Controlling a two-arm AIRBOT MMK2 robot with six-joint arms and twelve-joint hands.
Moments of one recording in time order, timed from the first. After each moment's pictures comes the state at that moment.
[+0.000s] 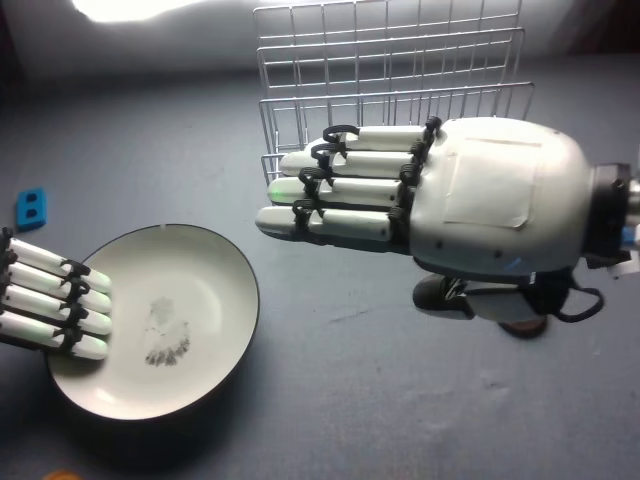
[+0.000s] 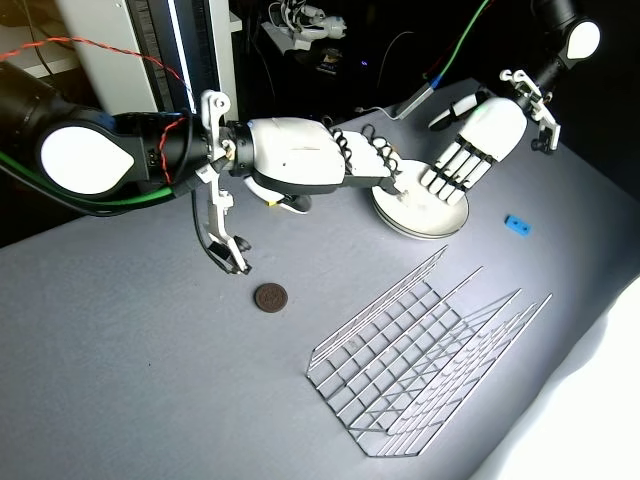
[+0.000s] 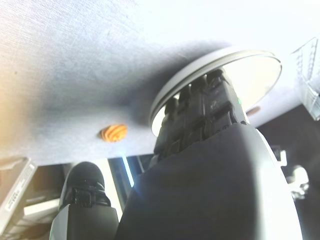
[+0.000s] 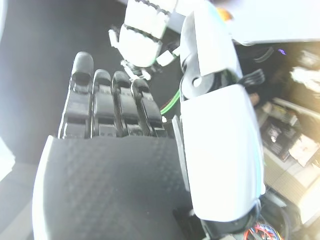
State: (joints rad) left arm 0.94 -1.04 1.80 1.53 -1.28 0.08; right arm -0.63 -1.01 0.93 -0.61 0.60 -0.75
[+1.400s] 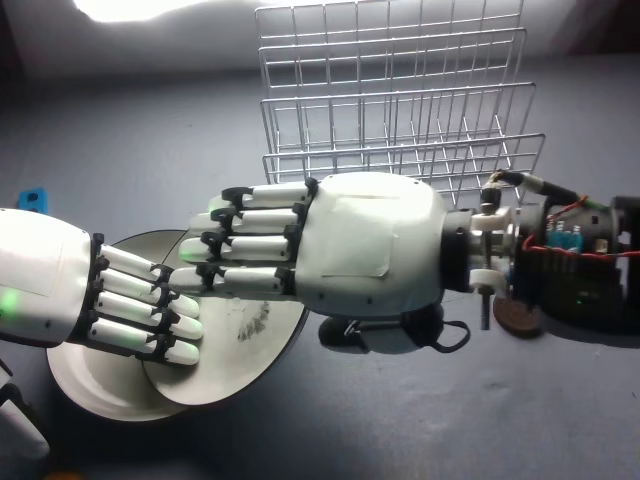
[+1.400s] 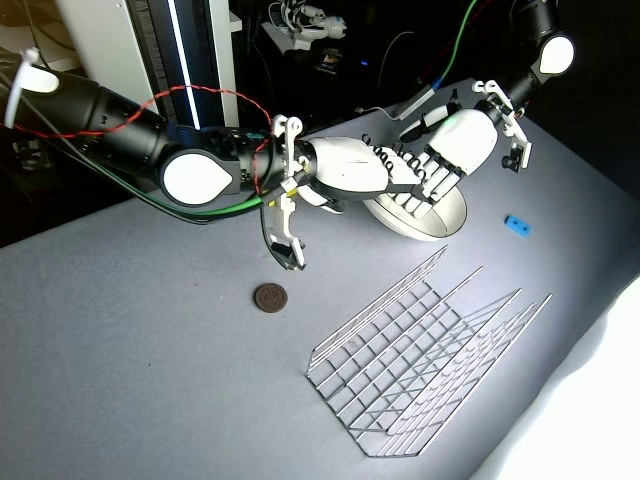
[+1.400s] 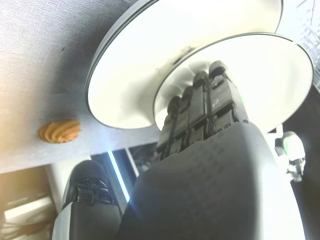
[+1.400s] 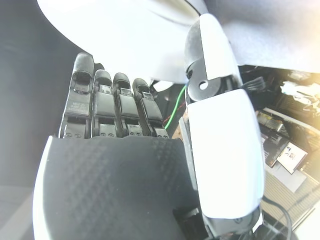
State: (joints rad) left arm 0.84 -1.05 1.64 1.56 -1.19 0.04; right arm -0.62 -1.30 1.08 -0.52 0.50 -0.91
